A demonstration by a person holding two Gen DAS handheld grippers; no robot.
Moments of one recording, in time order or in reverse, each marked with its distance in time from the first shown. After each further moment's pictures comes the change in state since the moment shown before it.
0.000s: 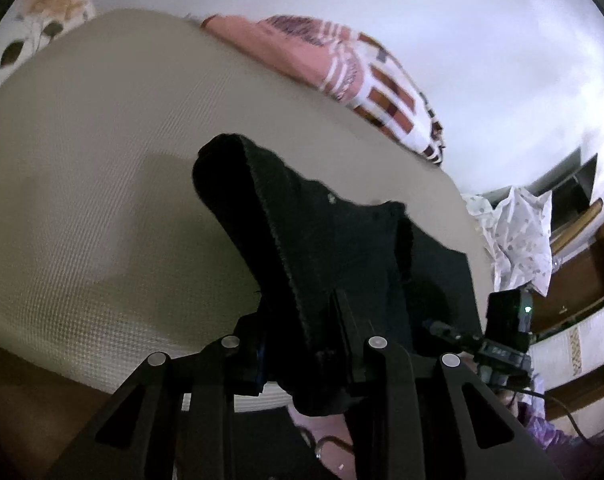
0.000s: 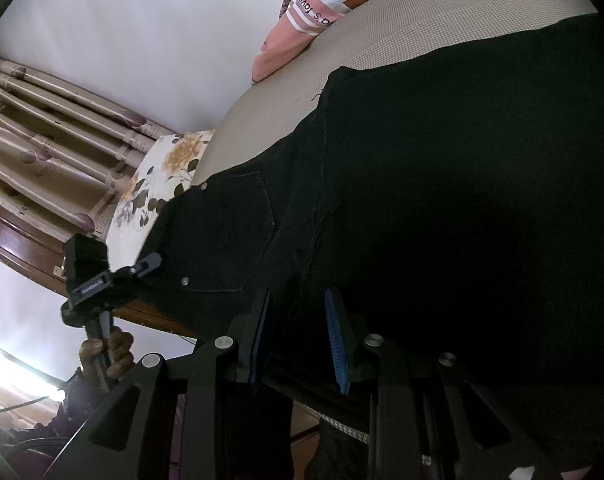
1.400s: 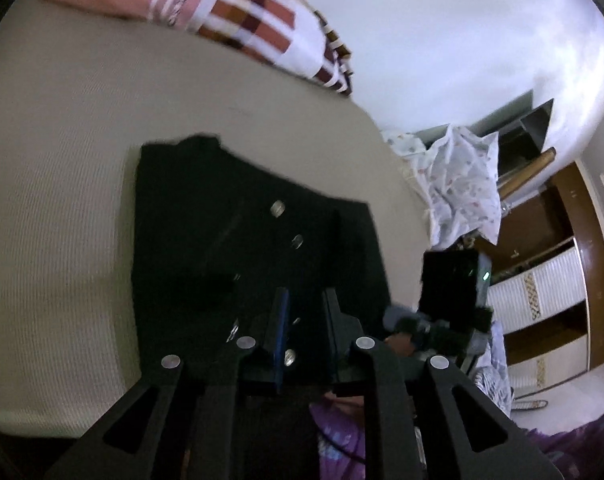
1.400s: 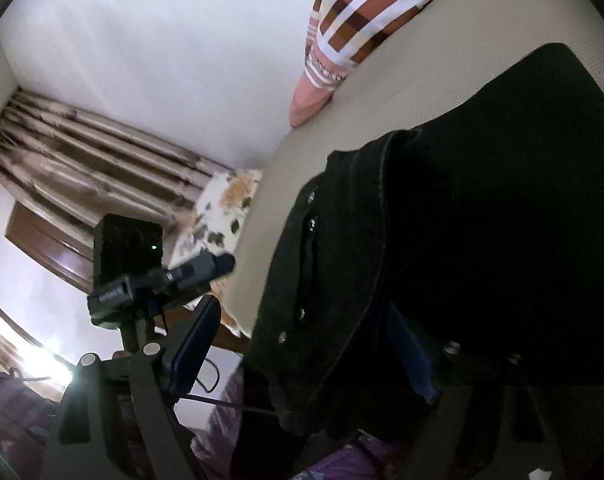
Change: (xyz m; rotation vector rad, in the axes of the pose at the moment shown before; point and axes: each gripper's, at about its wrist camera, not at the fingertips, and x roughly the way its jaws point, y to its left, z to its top) left arm 0.119 -0.163 -0.020 0.086 0.210 -0.223; right arm -0.071 -0.052 0.026 0.008 -0.067 0.215
